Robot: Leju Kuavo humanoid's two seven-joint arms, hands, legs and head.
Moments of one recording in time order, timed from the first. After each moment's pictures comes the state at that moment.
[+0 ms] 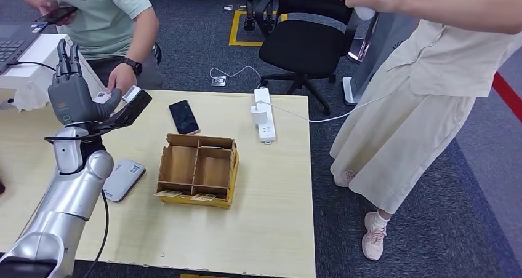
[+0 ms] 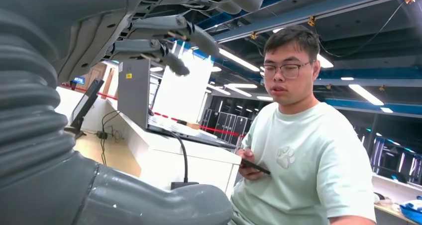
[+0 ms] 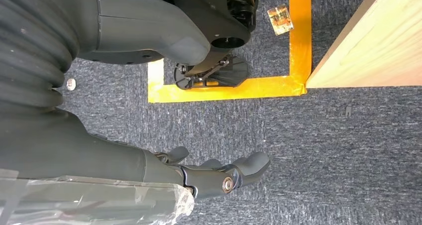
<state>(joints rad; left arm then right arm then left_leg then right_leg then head) -0.57 0.27 -0.15 -1.15 -0.95 0.56 0.03 -0.03 0.23 -0.55 -0.21 0.62 -0.22 -0.40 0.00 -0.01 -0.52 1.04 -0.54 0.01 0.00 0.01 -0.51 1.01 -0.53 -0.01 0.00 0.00</state>
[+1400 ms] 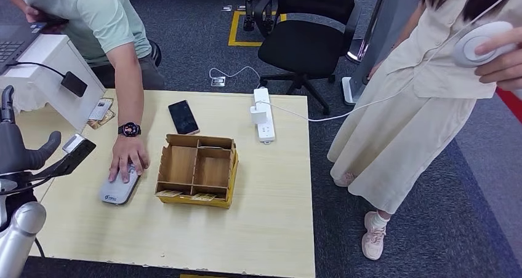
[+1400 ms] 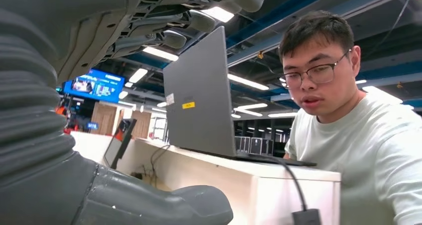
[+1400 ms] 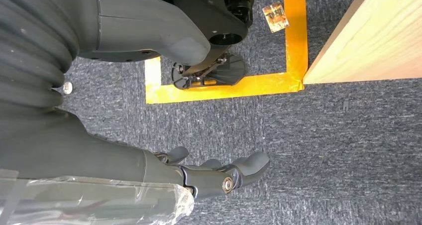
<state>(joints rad) -0.13 0.51 0.09 -1.48 -0.88 0.49 -0.05 -0.03 0.23 -0.56 -0.21 0.60 -0.22 -0.42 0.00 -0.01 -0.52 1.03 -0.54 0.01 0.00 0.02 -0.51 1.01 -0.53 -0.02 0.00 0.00</state>
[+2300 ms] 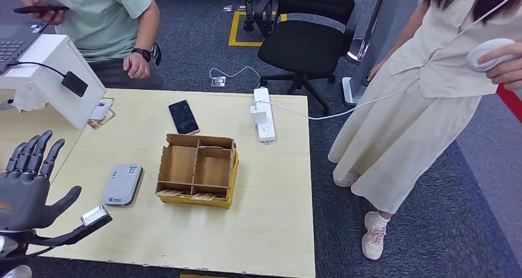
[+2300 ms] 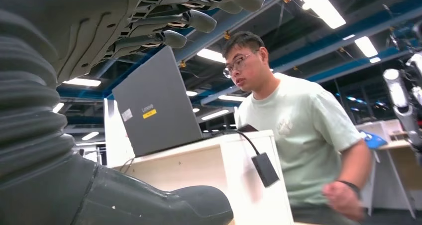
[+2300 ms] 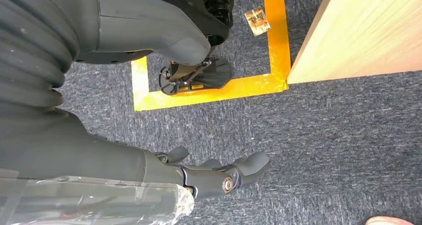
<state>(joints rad) 0.30 0.52 0.14 -1.85 -0.99 0.36 -0.14 -0.03 0.22 -0.59 -0.23 0.56 -0.19 -0.44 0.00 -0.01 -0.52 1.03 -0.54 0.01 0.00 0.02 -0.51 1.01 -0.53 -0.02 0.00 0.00</state>
